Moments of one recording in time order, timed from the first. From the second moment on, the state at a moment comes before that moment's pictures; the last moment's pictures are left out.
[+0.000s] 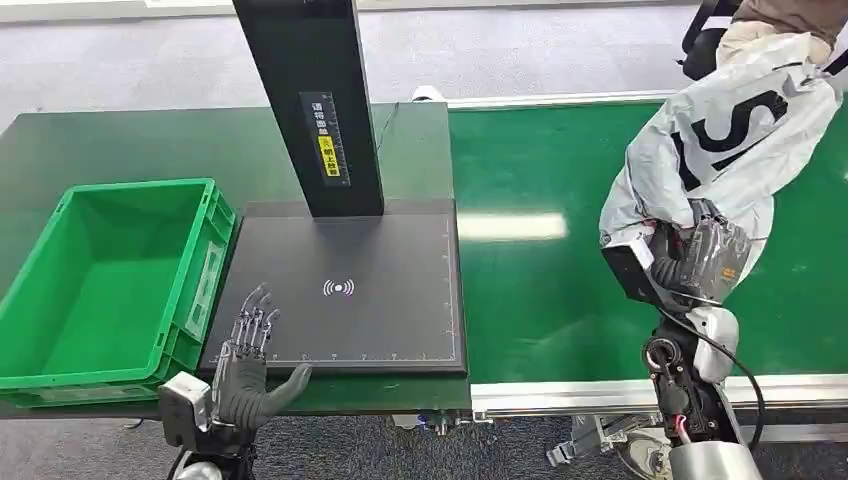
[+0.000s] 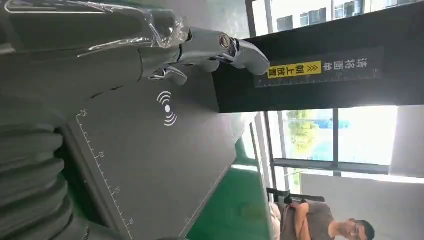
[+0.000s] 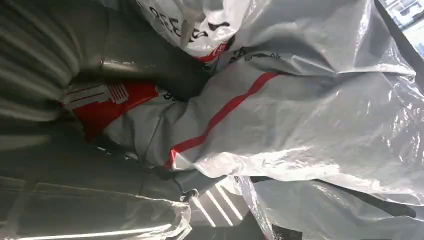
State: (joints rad) left arm 0.03 -0.07 -0.10 -1.35 -0.06 -0.12 -0.45; right arm -0.37 -0.15 -0.02 -1.02 0.86 -0.67 -0.32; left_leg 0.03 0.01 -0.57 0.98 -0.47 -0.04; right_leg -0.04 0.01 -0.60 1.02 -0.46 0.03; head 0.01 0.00
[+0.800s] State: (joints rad) left arm 0.01 -0.07 -0.13 -1.33 -0.05 -0.13 -0.45; right arm -0.25 0.00 -0.17 -1.34 1.13 -0.66 -0.45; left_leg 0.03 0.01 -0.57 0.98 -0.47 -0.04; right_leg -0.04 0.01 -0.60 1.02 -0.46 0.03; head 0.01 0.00
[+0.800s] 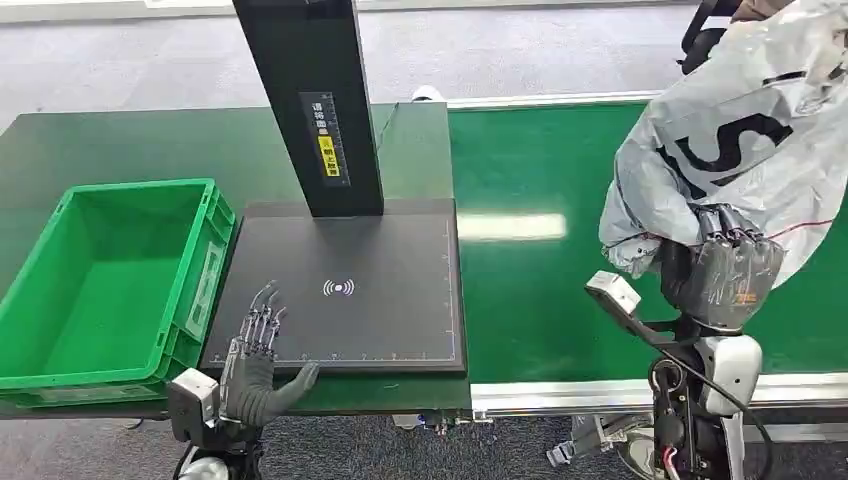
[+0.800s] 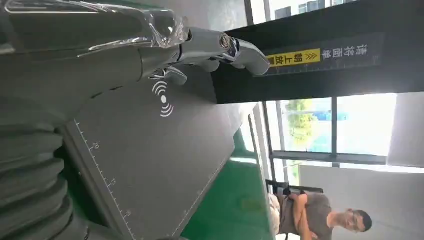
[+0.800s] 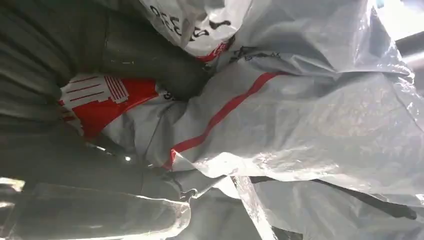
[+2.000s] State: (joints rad) left arm -0.03 -0.05 -0.11 -1.28 -0.08 -0.17 -0.48; right arm -0.43 -0.16 0.47 -1.14 1.18 -0.21 -0.31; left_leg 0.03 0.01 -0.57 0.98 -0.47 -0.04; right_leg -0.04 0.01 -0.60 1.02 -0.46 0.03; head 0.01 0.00
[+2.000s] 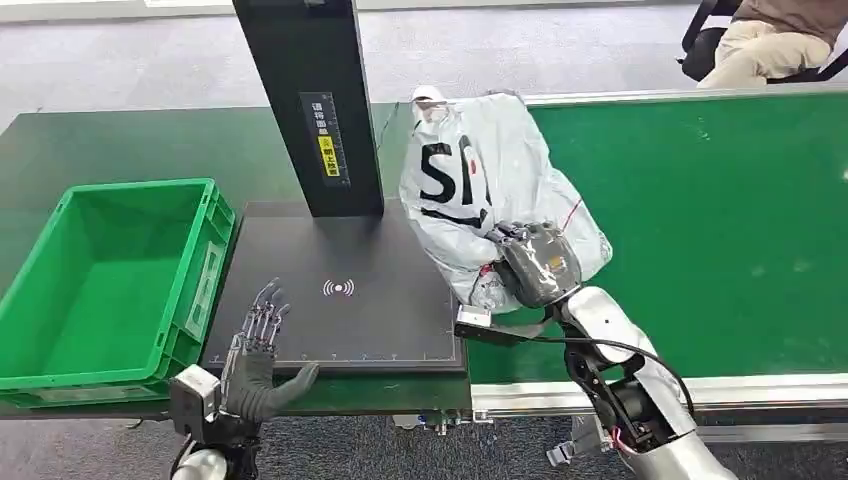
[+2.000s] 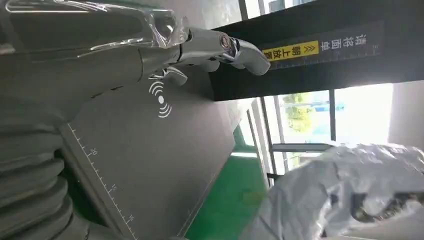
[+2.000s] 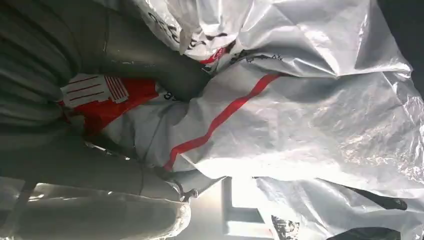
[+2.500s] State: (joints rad) left arm -0.07 -0.05 -0.12 -1.24 -0.07 -0.17 -0.49; right arm -0.52 -0.13 0.63 -1.01 1.14 -0.16 -0.35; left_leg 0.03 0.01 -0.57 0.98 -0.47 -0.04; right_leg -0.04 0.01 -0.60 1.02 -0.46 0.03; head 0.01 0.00
